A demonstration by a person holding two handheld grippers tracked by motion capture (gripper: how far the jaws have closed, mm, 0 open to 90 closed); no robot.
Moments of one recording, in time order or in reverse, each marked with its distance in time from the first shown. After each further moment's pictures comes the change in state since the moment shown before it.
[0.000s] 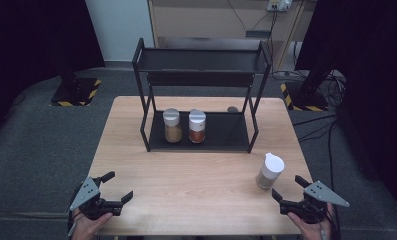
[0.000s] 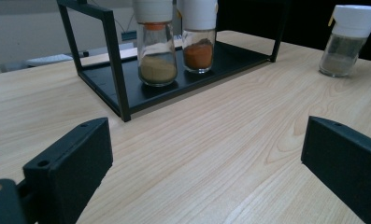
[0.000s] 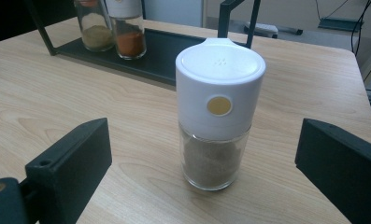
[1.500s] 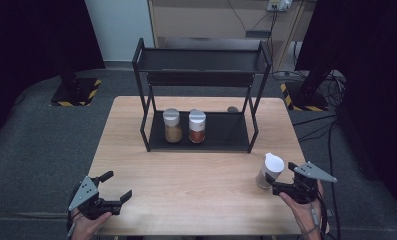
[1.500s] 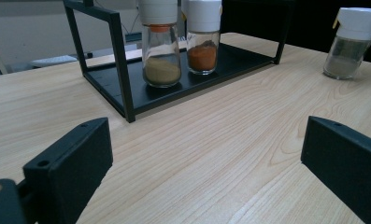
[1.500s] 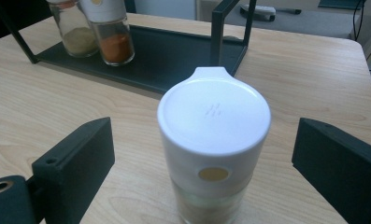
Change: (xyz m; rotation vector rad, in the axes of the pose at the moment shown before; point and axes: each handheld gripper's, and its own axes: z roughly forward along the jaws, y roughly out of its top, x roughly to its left) left arm 0.000 0.000 -0.001 0.001 0.008 0.000; right arm -0.003 0.043 0.040 0.077 -0.023 0.050
